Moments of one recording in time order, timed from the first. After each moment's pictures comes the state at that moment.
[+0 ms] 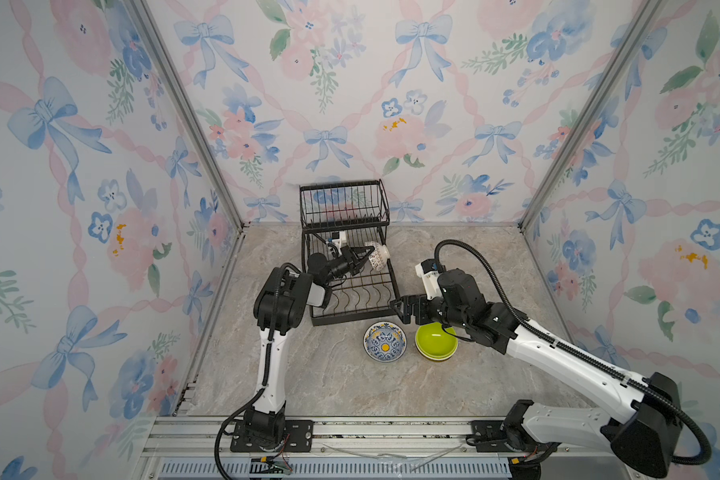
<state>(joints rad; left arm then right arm) -0.25 2.32 1.18 1.39 0.81 -1.57 0.78 1.22 0.99 -0.38 -0.07 0.54</state>
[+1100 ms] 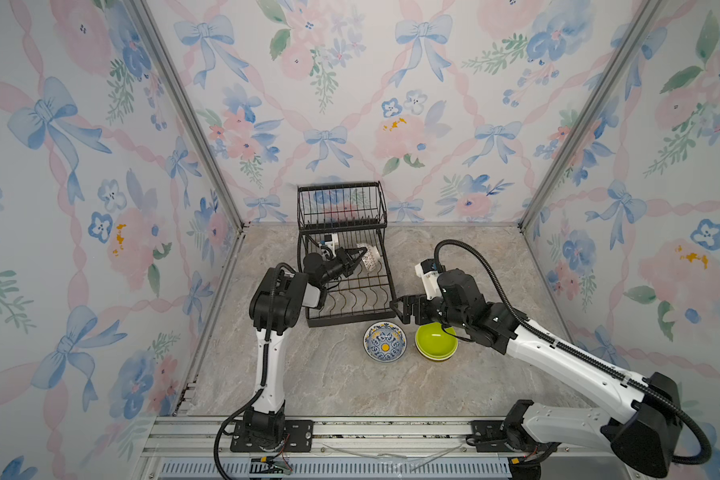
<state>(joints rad) -0.22 2.30 1.14 1.28 0.76 -1.45 0.78 1.22 0.99 -0.38 -0.07 0.54</state>
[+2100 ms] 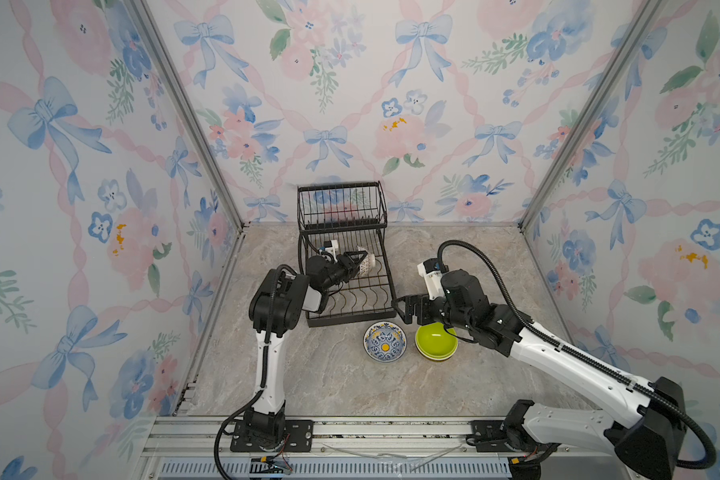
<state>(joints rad) -0.25 2.25 1.06 1.15 0.65 -1.35 0.78 1.18 0.98 -0.37 -0.05 0.53</state>
